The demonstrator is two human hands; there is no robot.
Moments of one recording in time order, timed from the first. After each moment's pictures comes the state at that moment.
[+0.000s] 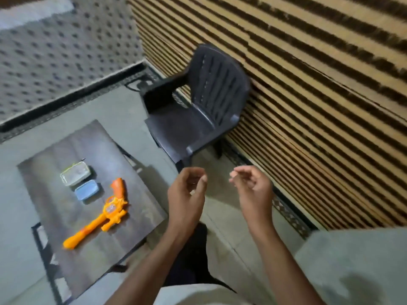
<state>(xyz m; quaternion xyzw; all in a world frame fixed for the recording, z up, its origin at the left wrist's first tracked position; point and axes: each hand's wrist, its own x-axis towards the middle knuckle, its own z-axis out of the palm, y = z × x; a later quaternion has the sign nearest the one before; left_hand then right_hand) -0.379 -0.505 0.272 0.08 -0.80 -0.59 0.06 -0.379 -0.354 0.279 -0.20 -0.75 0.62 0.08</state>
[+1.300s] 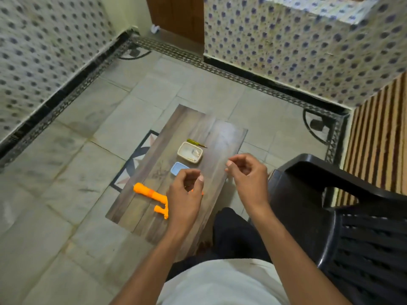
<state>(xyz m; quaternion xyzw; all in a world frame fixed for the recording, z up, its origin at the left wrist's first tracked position) -0.562 -0.755 0.268 0.57 -0.57 -0.48 0.34 -0.716 -0.719 0.280 0.28 -0.74 0.53 -0.31</state>
